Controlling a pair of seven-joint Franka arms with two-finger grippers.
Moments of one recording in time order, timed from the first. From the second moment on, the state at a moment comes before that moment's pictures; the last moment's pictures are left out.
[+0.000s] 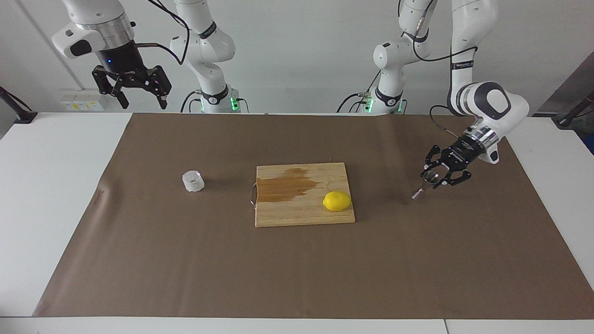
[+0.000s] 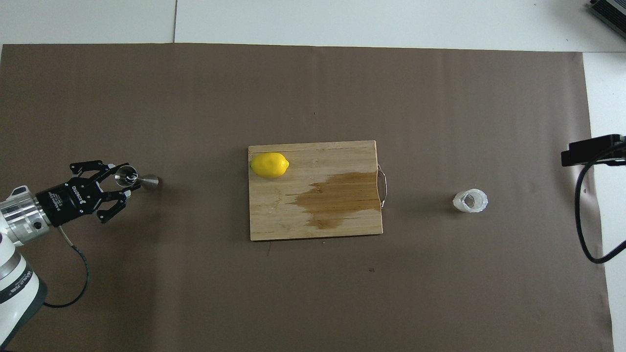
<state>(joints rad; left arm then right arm) 0.25 0.00 -0.11 -2.25 -1.40 2.11 -1.08 0.06 -0.06 -0.06 -1.49 0.00 1.50 0.03</state>
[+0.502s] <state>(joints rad) 0.09 -0.03 -0.15 -2.19 -1.41 2.15 -1.22 0.06 -0.06 -0.06 -1.49 0.00 1.50 0.03</state>
